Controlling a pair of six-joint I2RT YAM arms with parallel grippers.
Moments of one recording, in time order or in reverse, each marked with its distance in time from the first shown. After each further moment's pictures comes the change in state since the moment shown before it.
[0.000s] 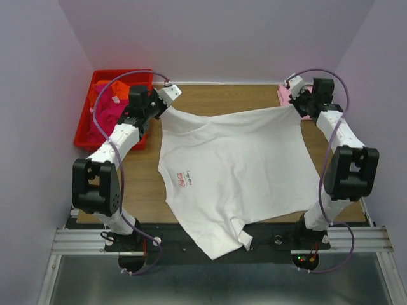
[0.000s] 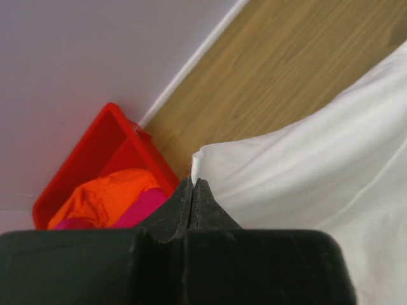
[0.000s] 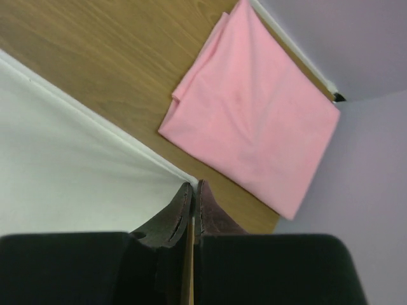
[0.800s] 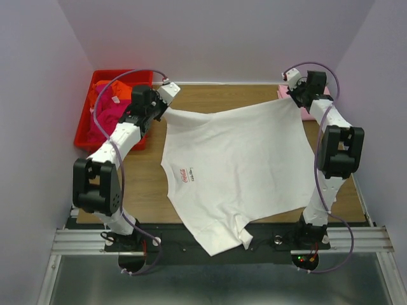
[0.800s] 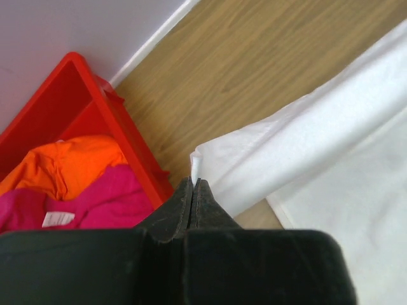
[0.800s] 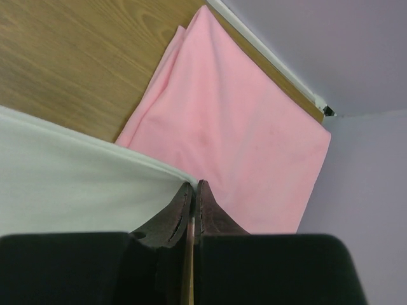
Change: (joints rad) left arm -0.023 0.174 0.097 -0.054 -0.111 -0.121; right arm 0.014 0.424 0.313 0.098 0.128 0.006
